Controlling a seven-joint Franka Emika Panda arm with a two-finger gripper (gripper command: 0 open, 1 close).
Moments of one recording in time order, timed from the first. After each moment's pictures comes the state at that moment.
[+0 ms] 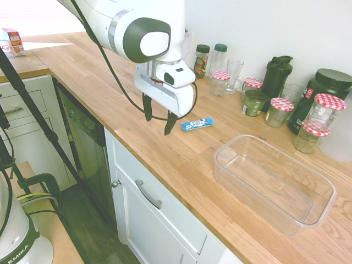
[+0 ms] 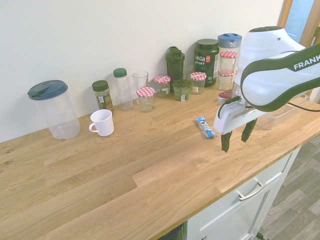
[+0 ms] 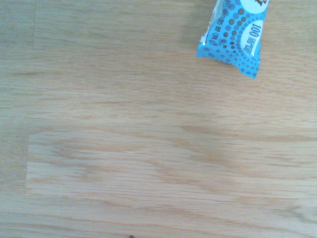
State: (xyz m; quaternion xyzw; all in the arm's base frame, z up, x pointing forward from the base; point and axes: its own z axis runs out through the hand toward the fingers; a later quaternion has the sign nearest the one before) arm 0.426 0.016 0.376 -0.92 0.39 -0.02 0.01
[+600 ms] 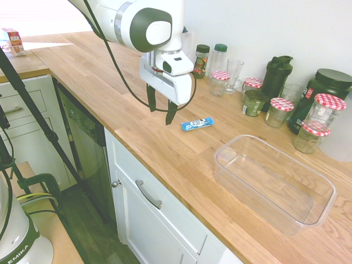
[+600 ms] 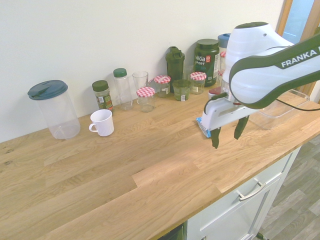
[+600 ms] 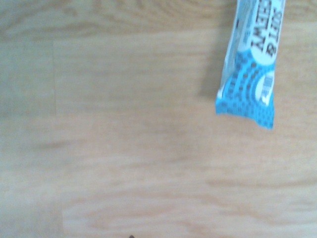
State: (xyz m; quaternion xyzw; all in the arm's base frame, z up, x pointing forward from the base) arm 0.473 0.047 0.392 -0.89 0.46 -0.04 0.00
